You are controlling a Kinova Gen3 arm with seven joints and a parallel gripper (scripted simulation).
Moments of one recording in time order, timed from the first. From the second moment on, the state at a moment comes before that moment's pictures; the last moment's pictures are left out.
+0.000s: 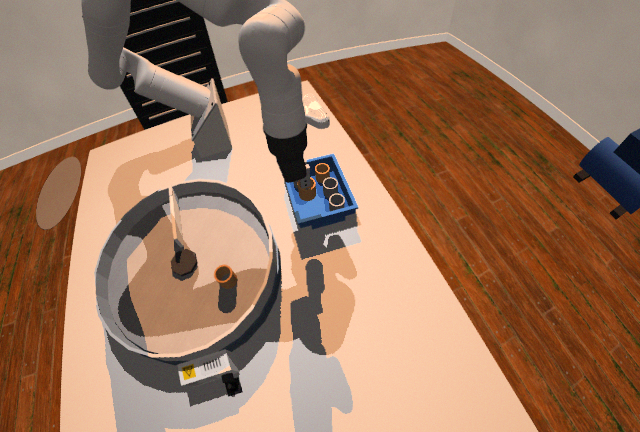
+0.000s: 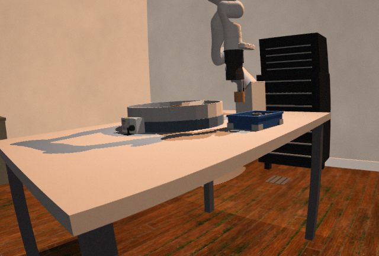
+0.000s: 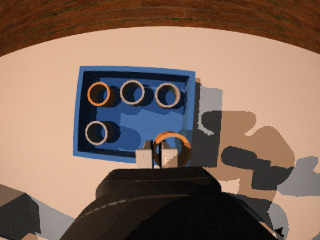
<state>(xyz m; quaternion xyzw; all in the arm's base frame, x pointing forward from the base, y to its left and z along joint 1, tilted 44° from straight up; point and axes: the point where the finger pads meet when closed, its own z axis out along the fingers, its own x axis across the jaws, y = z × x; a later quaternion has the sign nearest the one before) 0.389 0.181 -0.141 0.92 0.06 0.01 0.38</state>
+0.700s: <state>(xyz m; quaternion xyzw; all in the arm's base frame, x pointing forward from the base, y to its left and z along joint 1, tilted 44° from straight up) 0.390 0.202 -0.123 0.92 0.06 0.01 0.38</state>
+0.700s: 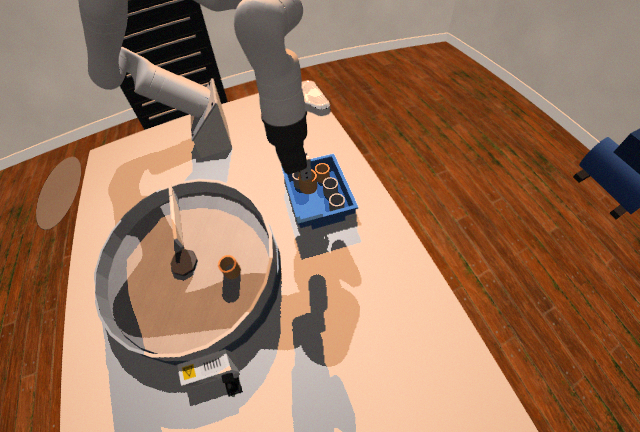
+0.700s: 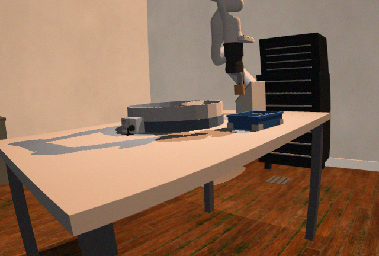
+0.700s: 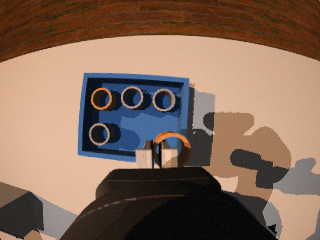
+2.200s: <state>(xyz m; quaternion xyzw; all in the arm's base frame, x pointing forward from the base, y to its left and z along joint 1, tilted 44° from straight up) 0.389 0.193 -0.117 0.92 0.07 0.01 0.38</state>
